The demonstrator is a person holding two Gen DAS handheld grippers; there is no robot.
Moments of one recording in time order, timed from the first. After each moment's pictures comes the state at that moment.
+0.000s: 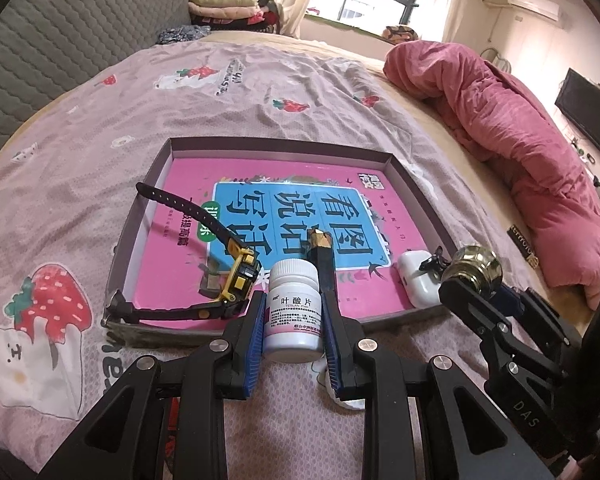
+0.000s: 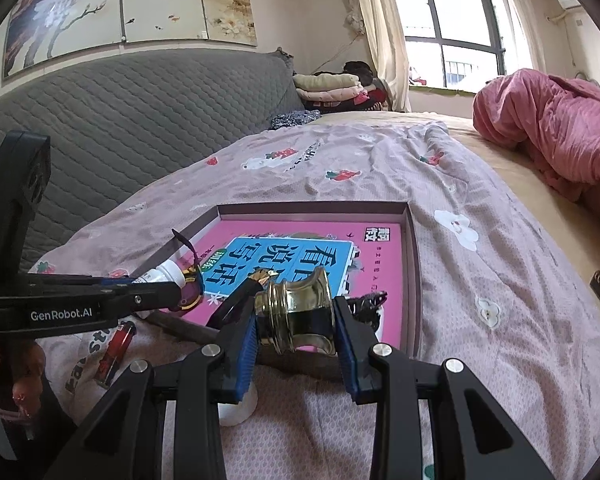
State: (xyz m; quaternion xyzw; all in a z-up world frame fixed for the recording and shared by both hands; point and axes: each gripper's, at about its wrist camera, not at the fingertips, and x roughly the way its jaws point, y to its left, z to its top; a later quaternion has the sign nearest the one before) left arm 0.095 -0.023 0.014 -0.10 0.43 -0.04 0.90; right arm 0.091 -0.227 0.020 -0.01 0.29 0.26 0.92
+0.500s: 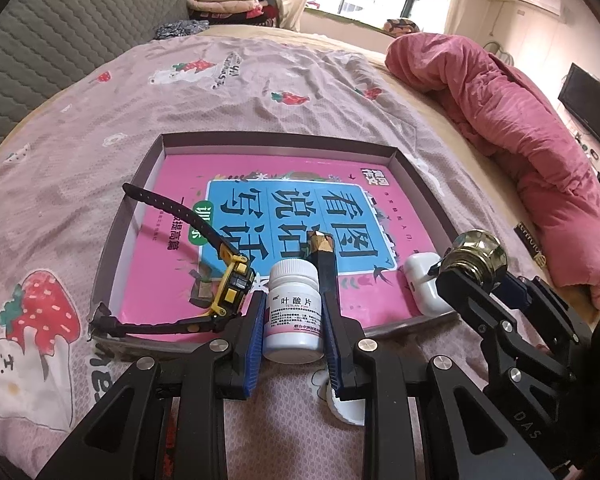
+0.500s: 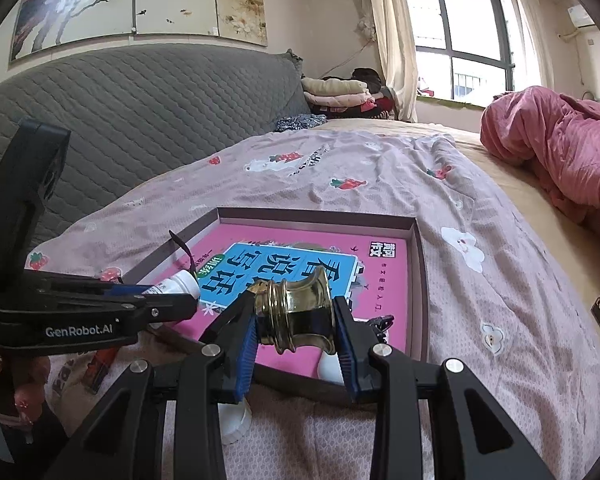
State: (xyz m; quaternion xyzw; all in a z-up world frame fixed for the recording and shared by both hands) left arm 0.112 -0.028 0.005 -0.09 0.44 -0.04 0.89; right arm 0.100 -0.215 0.021 -0.03 0.28 0.26 0.92
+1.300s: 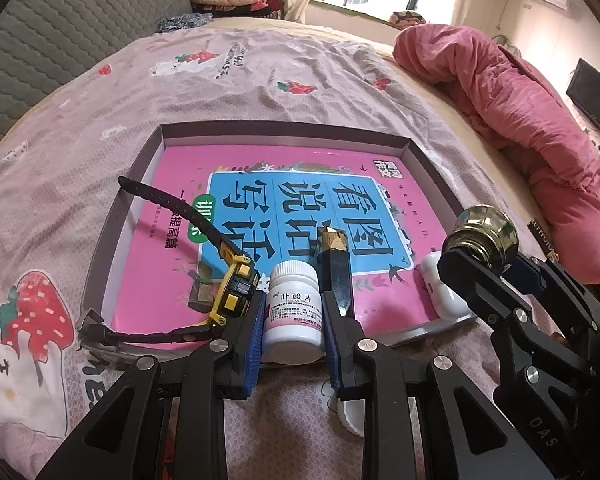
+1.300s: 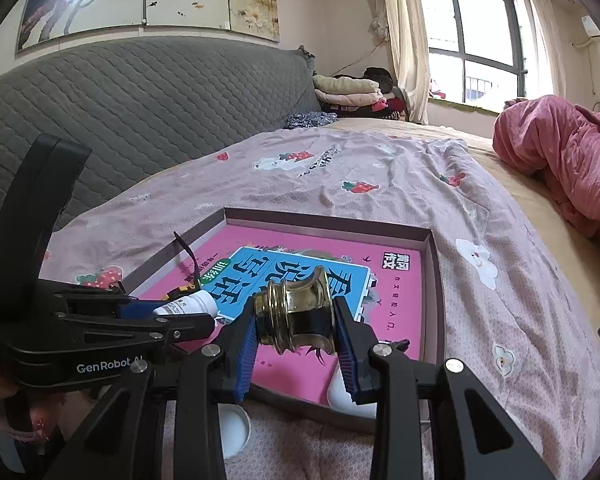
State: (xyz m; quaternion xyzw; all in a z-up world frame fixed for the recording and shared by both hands) left arm 0.127 -0.028 -0.008 -0.09 0.45 -0.03 0.89; right arm 0.112 -0.201 0.024 -0.05 0.28 0.27 0.92
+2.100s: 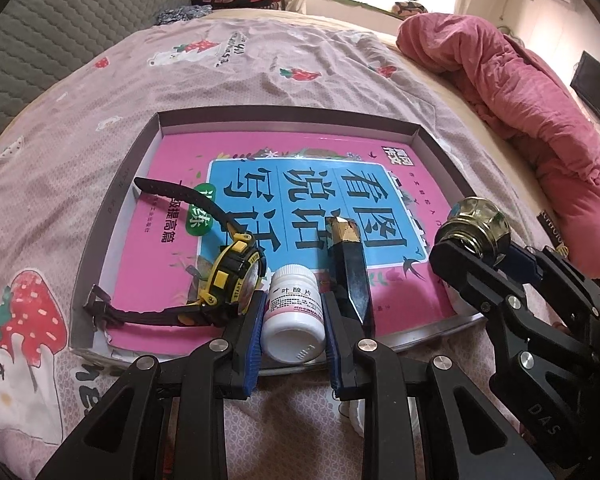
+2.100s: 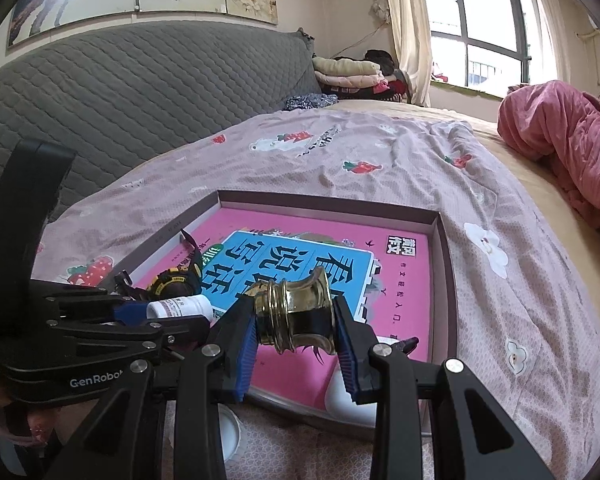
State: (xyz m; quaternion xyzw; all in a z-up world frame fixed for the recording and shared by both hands) left arm 0.136 -0.028 -0.021 -0.08 0.47 -0.02 0.88; right arm 0.131 -0.193 0.011 -0.05 0.31 0.28 0.91
